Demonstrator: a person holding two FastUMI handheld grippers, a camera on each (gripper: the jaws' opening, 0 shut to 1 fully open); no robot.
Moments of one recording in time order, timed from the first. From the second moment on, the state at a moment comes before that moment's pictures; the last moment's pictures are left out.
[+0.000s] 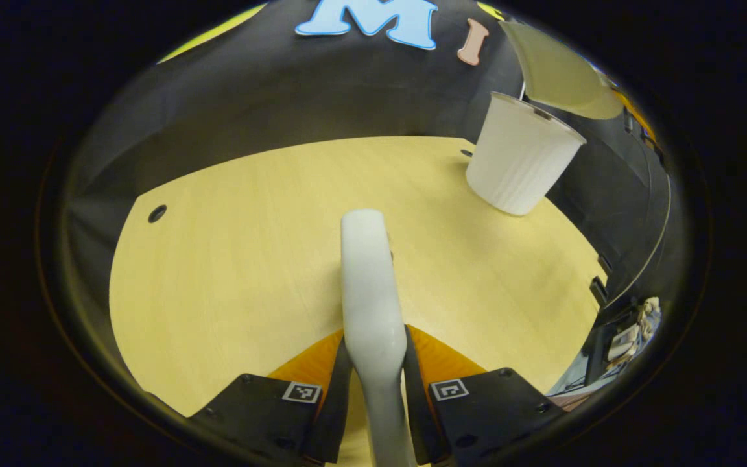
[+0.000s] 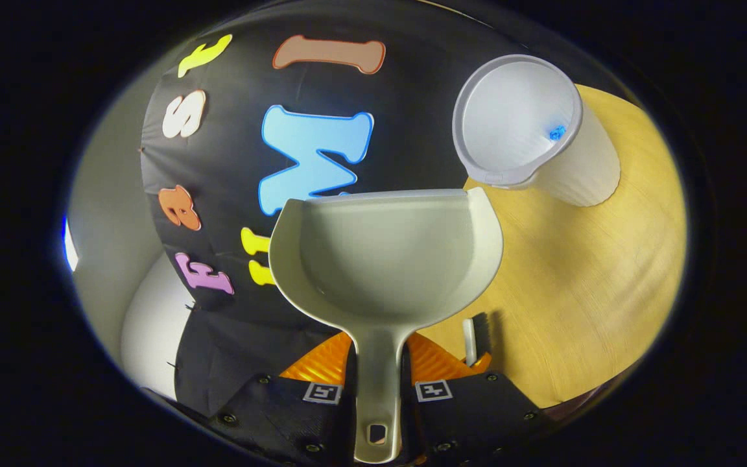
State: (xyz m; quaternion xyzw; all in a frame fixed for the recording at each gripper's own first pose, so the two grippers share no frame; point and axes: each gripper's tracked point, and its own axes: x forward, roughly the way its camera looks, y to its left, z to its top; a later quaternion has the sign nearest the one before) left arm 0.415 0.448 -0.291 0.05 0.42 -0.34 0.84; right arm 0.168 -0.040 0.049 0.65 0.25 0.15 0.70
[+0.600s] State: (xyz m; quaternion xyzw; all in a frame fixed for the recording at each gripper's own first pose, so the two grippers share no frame) left arm 0.415 0.481 -0.301 0.03 0.43 -0.26 0.86; right arm 0.141 0.043 -0.085 0.46 0.40 0.12 0.78
